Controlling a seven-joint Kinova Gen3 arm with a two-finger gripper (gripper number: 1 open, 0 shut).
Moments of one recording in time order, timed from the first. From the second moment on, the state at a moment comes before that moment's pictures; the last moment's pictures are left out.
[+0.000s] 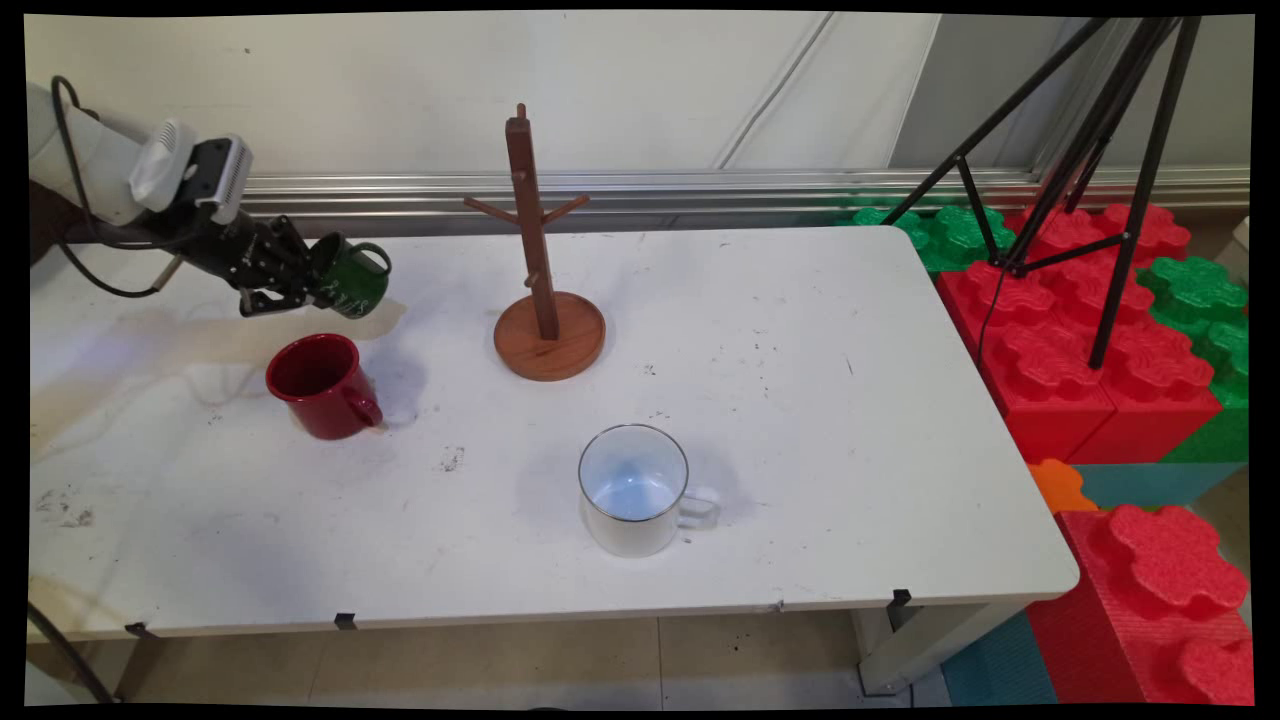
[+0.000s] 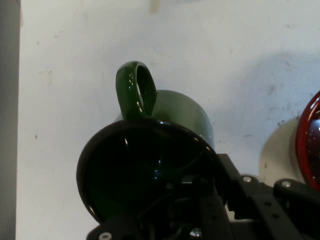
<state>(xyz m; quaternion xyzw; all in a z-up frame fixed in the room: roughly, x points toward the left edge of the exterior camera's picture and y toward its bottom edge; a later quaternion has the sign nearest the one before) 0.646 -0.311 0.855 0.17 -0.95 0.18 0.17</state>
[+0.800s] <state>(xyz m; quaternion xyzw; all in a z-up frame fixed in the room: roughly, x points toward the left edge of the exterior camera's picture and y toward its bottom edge) 0.646 -0.326 0.832 0.16 -0.96 0.17 0.15</state>
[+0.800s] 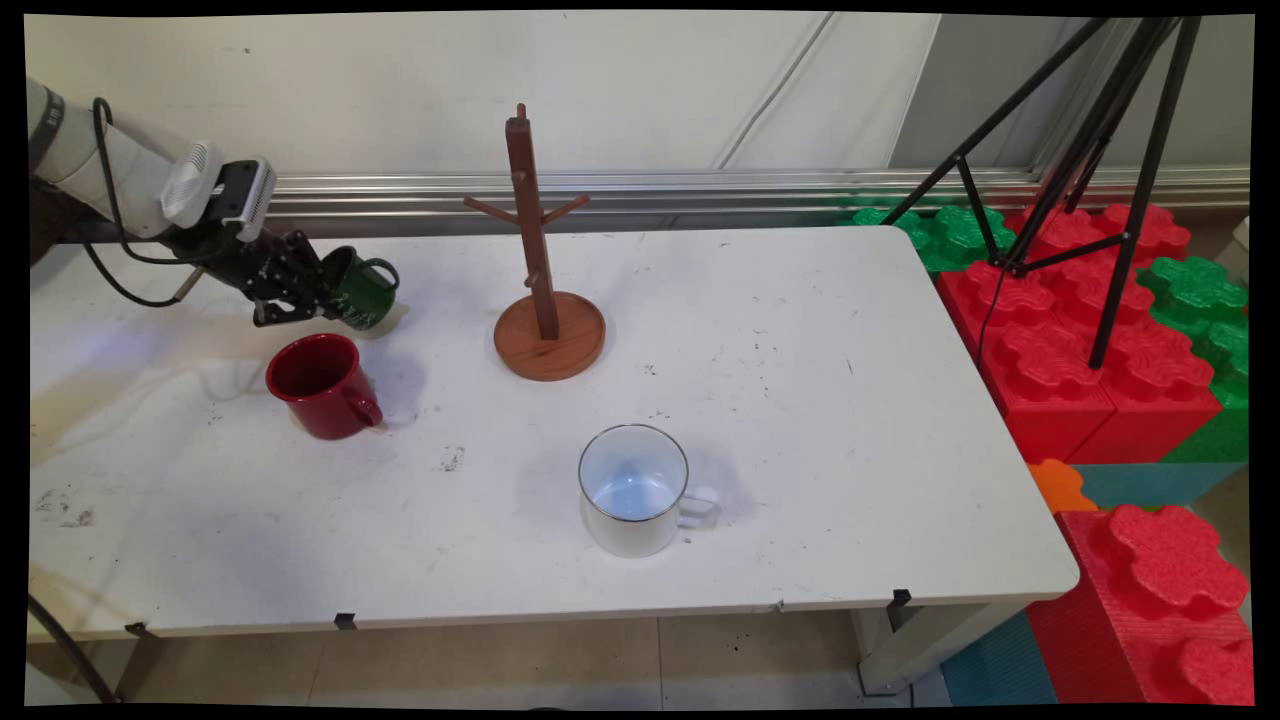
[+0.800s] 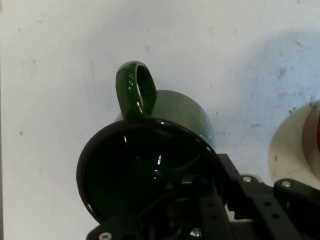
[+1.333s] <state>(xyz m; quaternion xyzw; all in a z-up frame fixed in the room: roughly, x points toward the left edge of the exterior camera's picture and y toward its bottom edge) 0.646 -0.327 0.825 0.16 -0.96 0.16 0.15</state>
